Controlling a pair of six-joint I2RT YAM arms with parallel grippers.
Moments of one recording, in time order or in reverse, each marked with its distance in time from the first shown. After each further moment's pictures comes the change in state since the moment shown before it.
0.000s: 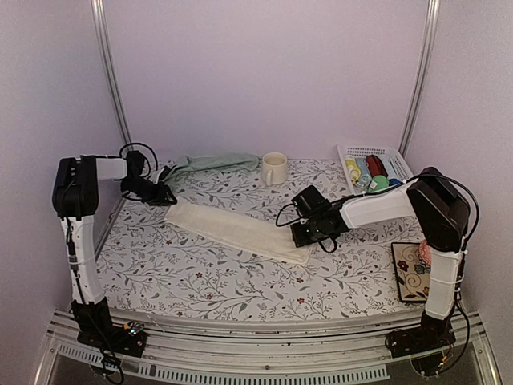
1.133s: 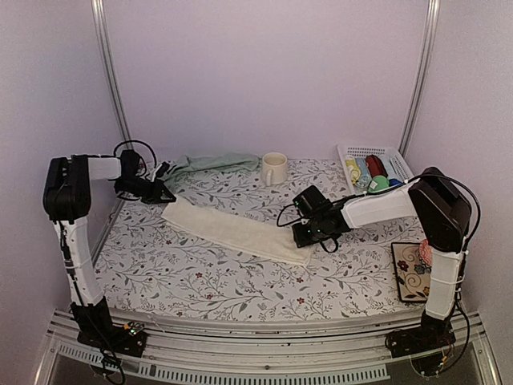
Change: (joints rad) left arm 0.017 -0.097 -0.109 -0.011 0.186 0.054; right arm -0.006 -0.009 -0.009 -0.008 -0.010 0.000
